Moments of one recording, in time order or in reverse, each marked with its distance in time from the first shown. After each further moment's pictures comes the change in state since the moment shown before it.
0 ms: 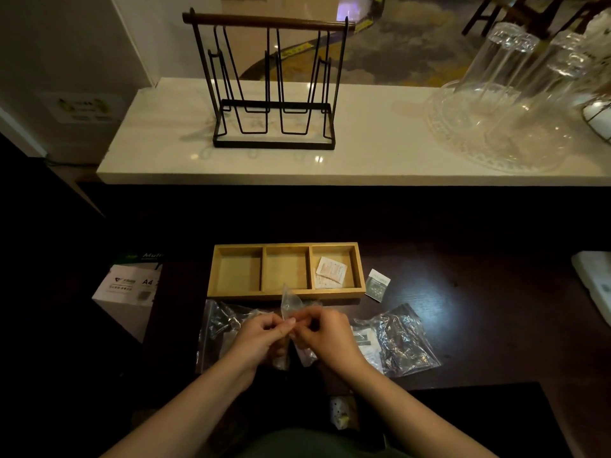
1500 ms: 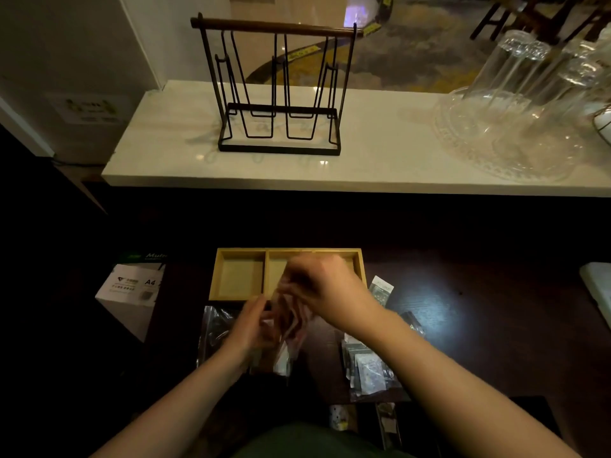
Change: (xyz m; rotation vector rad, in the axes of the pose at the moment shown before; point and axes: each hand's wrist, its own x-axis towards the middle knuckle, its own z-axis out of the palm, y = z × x) left_hand 0.023 0.010 -0.011 -0.050 0.177 -0.079; right_hand 0.037 -0.062 -0.060 -0.335 0.014 -0.650
